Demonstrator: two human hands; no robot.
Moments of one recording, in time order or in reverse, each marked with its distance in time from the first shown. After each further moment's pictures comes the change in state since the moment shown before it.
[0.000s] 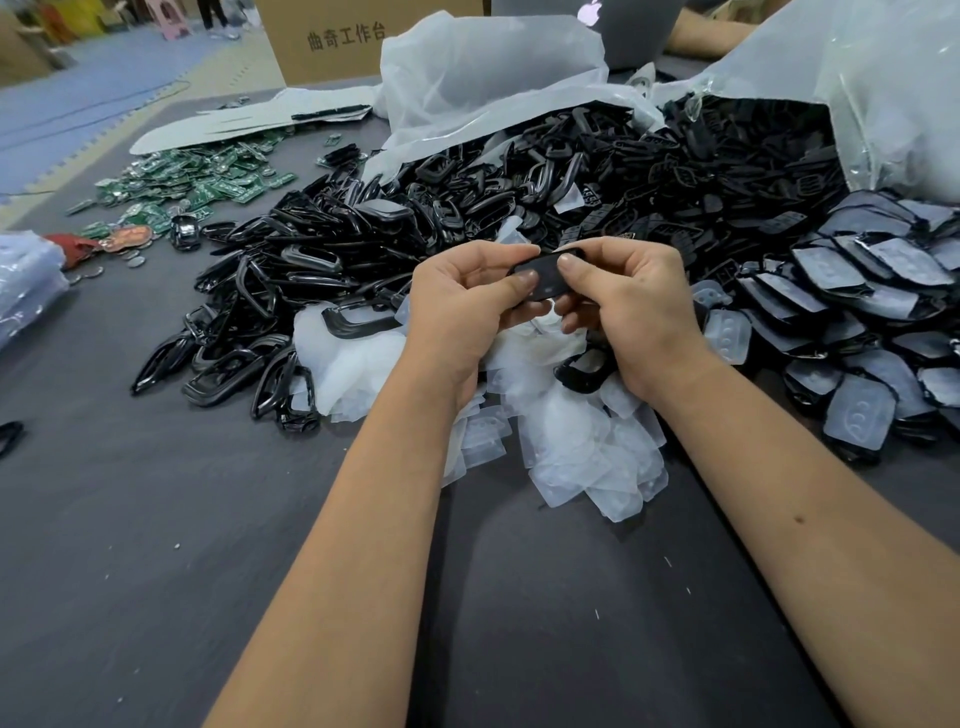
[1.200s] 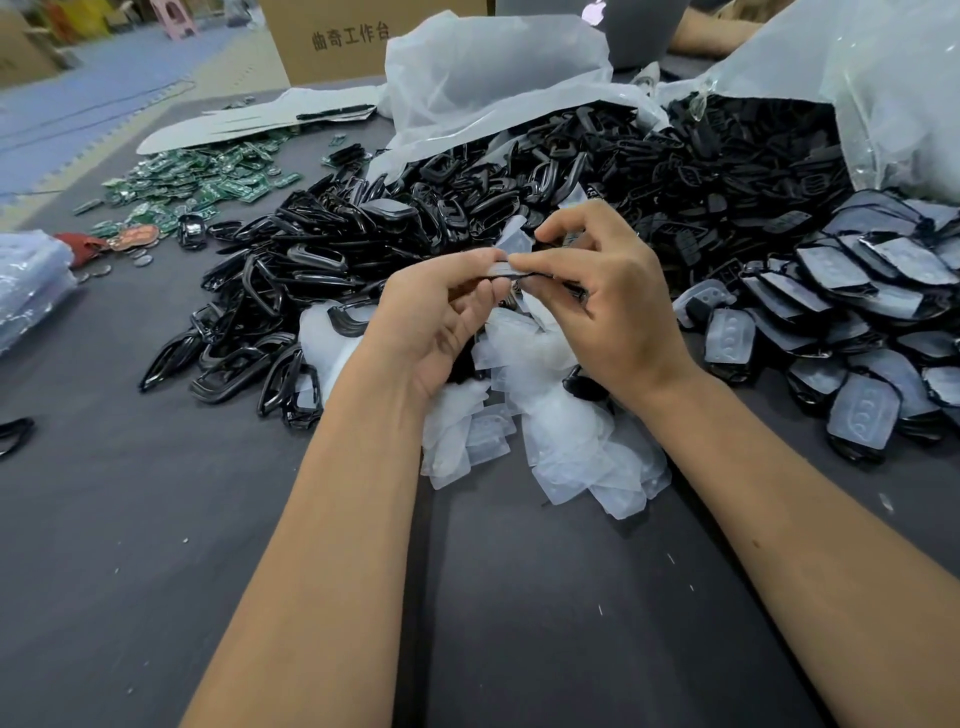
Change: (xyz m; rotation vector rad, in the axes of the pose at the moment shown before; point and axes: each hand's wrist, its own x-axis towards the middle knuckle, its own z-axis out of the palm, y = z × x) left_hand 0.009 0.019 -0.023 -0.271 0.078 -0.308; right_hand -0.006 0.000 0.006 -0.767 -0.056 -0.706
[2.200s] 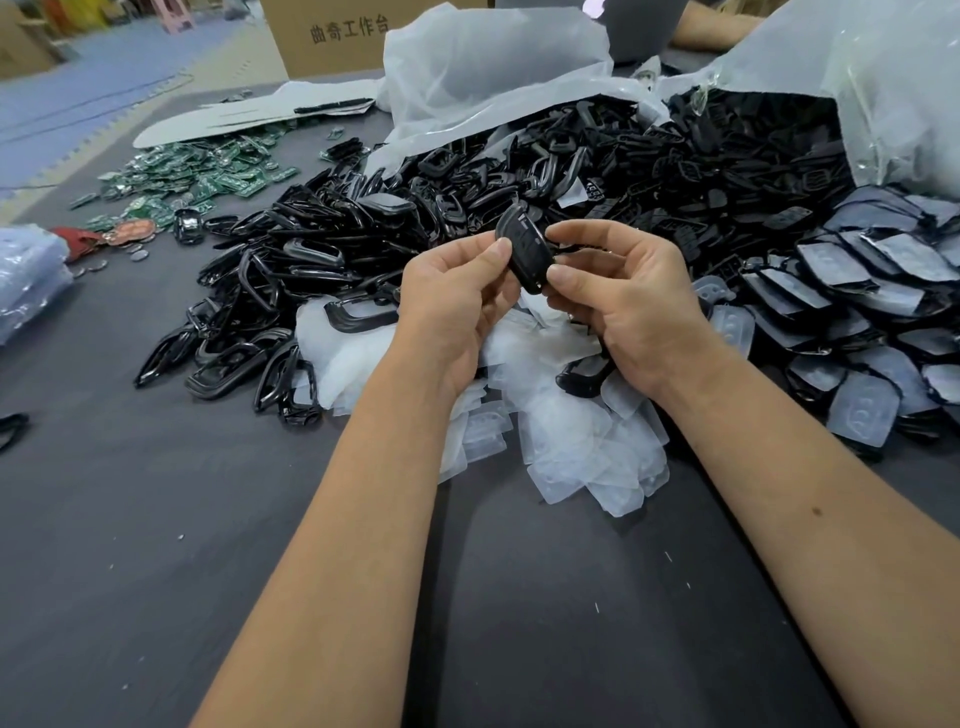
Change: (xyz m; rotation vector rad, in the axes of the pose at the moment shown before) left_hand 0.004 -0.018 0.018 0.071 0.029 0.139; right_hand 0.000 0.006 -0.008 0.950 0.002 0.703
